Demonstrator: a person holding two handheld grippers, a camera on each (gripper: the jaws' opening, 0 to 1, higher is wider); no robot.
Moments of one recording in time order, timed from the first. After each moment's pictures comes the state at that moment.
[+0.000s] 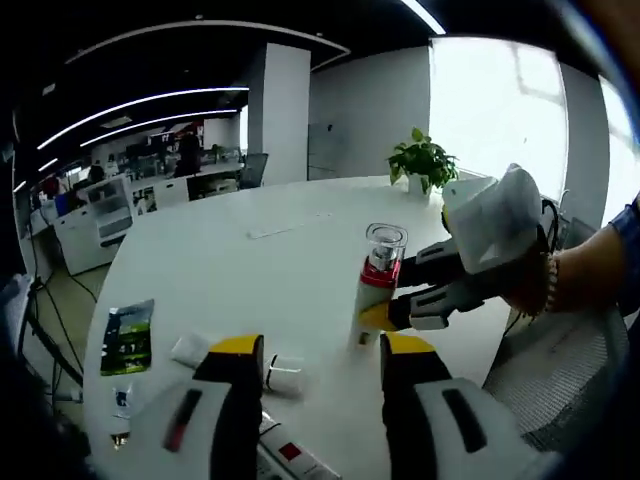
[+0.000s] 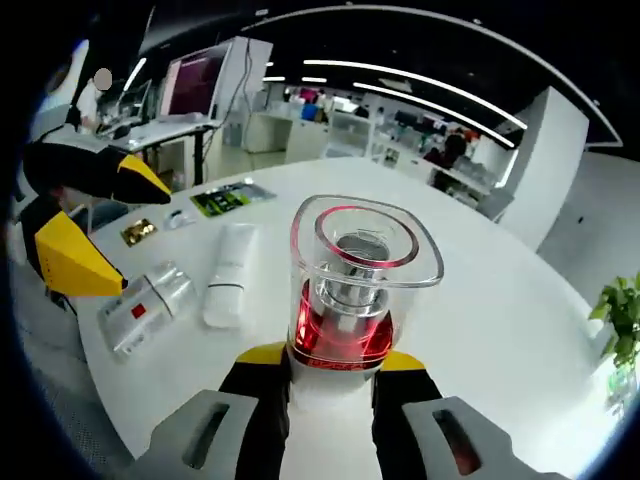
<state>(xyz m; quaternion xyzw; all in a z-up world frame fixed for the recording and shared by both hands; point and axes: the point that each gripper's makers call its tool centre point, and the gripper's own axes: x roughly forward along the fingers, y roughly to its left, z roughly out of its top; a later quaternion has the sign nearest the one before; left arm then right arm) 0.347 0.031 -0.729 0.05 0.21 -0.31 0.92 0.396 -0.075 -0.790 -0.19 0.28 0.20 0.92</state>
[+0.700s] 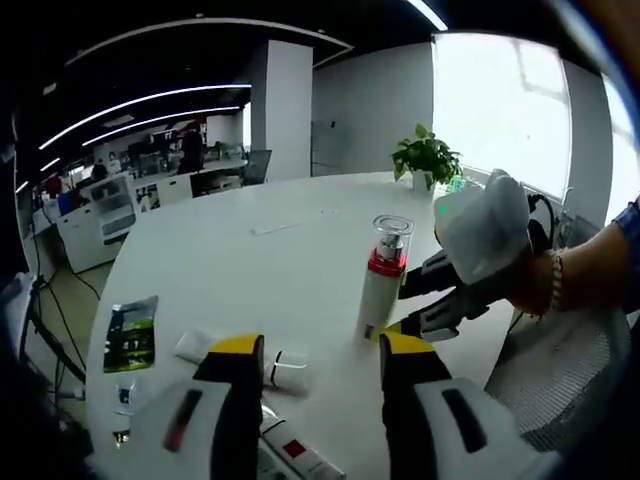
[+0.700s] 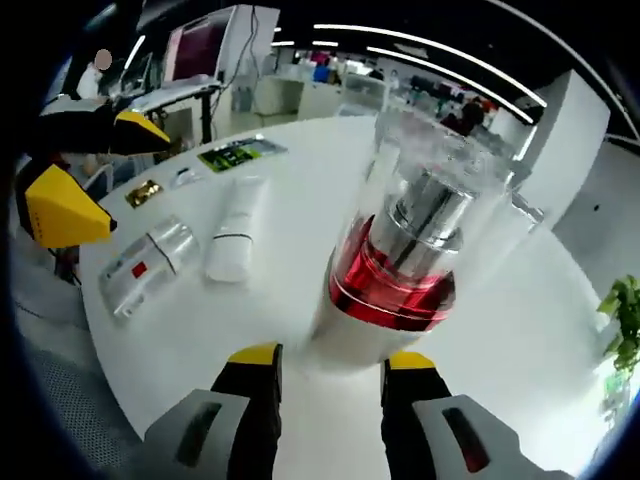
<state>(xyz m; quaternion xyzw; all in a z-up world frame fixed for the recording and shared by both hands) 0.349 0.035 -0.733 0.05 0.22 -0.30 0.93 0.379 -0.079 -0.826 -0.23 0.36 0.23 0.87</state>
